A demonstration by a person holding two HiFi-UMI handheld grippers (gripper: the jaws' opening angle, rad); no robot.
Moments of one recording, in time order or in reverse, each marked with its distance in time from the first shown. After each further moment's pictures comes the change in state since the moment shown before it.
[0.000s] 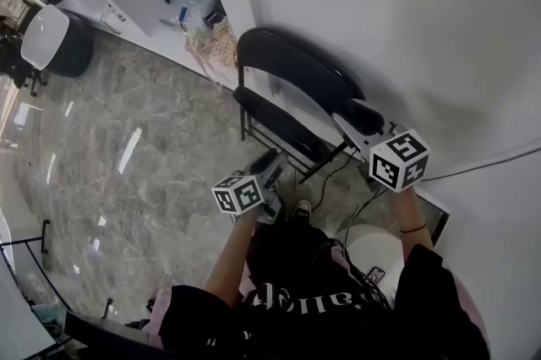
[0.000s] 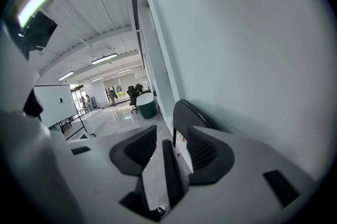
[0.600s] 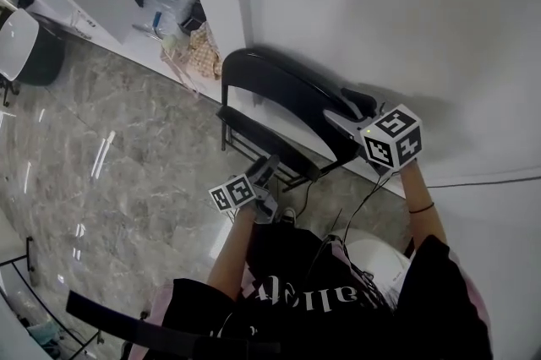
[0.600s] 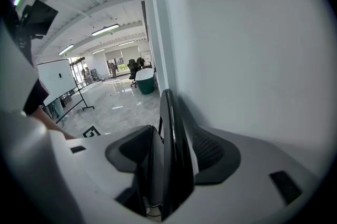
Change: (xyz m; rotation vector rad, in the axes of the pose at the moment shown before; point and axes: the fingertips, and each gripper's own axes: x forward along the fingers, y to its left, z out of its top) left arm 0.072 0.073 0.000 -0.372 0.040 -0.023; right arm 0.077 -0.066 0.026 -0.148 0.286 -0.010
